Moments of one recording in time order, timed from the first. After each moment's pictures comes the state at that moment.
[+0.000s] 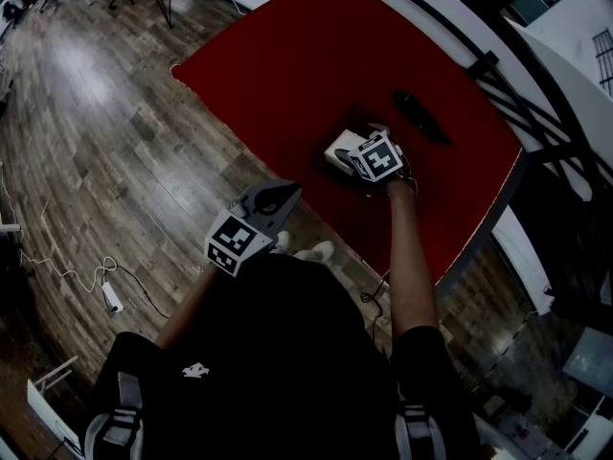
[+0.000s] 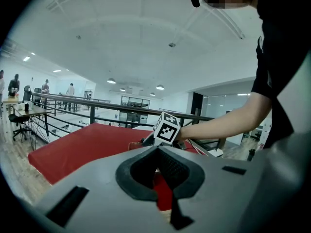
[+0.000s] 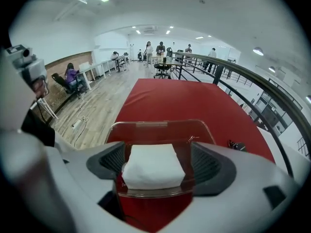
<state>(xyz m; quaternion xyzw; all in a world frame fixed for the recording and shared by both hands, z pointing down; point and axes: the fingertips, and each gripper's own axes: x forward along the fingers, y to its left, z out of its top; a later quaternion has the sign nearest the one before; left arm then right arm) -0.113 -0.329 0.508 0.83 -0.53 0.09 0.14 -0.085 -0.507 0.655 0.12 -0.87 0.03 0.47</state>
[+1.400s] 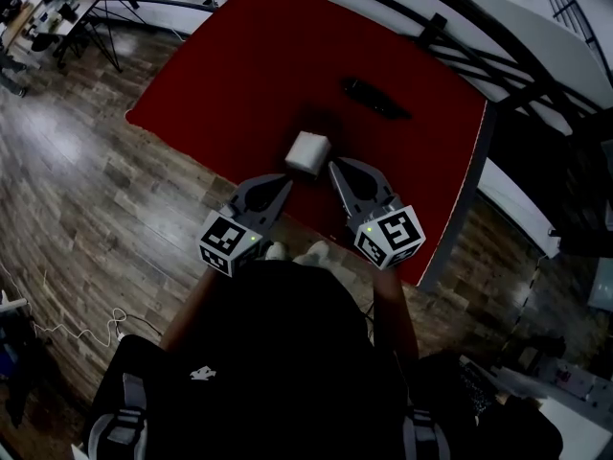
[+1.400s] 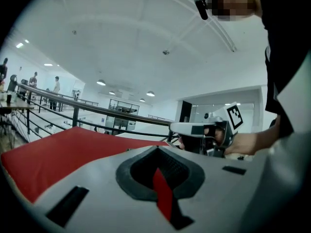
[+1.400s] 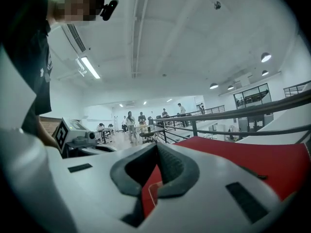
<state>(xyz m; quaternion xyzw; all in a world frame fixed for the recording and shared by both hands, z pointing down) -0.064 -0.378 0.482 0.87 -0.47 0.03 0.13 -0.006 -0.418 0.444 0.26 -0.96 0.08 0.03</state>
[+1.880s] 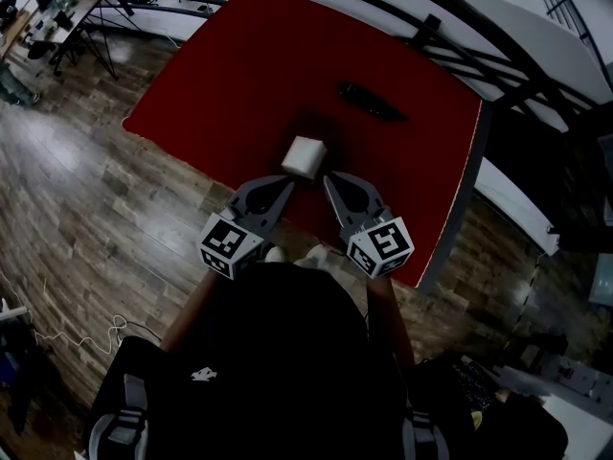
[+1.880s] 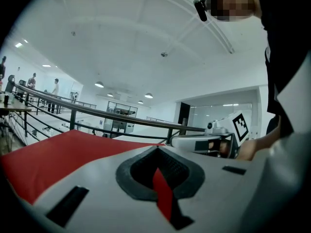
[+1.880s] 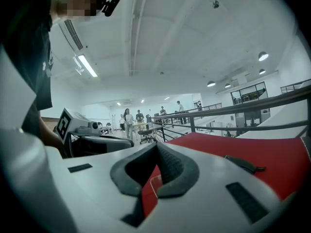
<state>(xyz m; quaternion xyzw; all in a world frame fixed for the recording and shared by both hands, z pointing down) -0.054 -0.384 0.472 0.88 -0.47 0.02 0.11 0.001 -0.405 0.465 0.28 -0.96 0.09 0.05</state>
